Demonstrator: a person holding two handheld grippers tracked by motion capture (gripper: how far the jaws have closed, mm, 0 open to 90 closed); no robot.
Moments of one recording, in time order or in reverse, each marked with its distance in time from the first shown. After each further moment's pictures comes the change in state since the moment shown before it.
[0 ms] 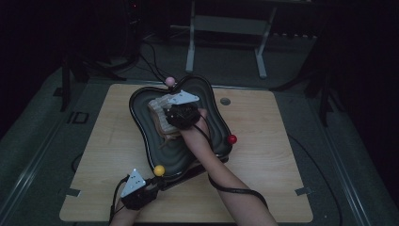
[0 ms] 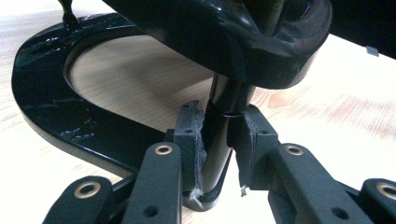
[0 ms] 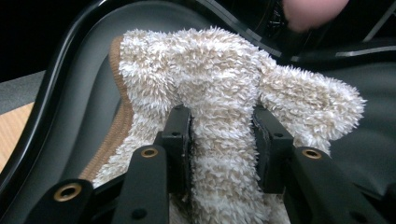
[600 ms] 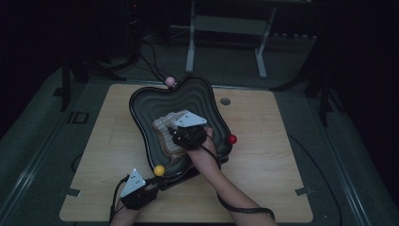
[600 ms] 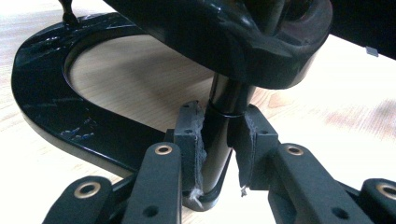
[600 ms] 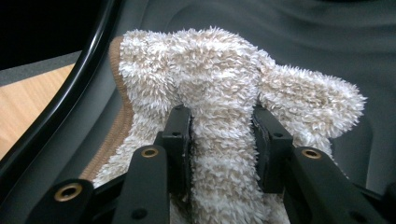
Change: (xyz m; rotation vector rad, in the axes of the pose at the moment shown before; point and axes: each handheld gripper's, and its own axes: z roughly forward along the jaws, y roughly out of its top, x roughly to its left) left arm 0.000 0.000 0.000 0.002 0.000 -0.002; right arm 0.019 -0.044 -0.030 0.010 0.039 -0.023
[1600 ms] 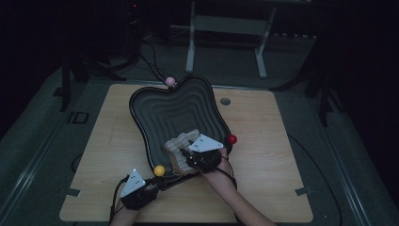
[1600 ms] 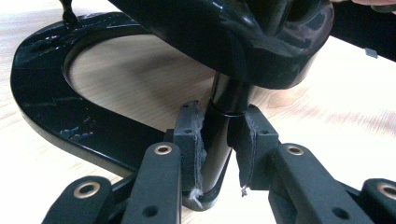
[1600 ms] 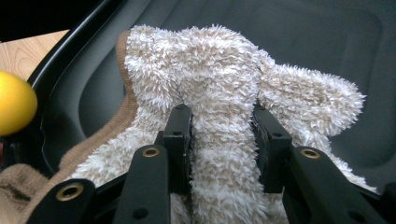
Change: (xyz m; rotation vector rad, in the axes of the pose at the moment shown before) left arm 0.000 -0.001 0.000 -0.002 -0.003 -0.001; right arm 0.006 -0.056 -0.040 0.014 0.050 -0.045
